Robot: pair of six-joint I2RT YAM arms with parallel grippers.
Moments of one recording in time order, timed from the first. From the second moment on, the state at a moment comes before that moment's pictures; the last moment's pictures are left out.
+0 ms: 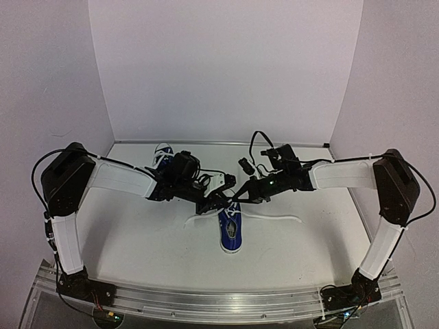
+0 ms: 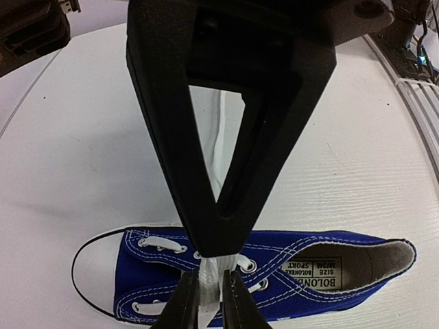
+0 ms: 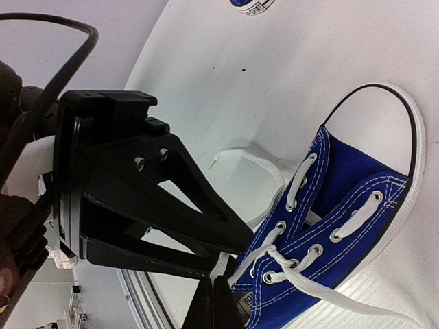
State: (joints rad) left arm -0.83 1.92 1.17 0.14 0.54 0.50; right arm 0.64 1.80 1.13 -0.10 -0.70 0.44
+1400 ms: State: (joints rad) left arm -0.83 1.91 1.18 0.12 0.49 0.50; right arm 0.64 1.80 1.13 -0.10 -0.70 0.43
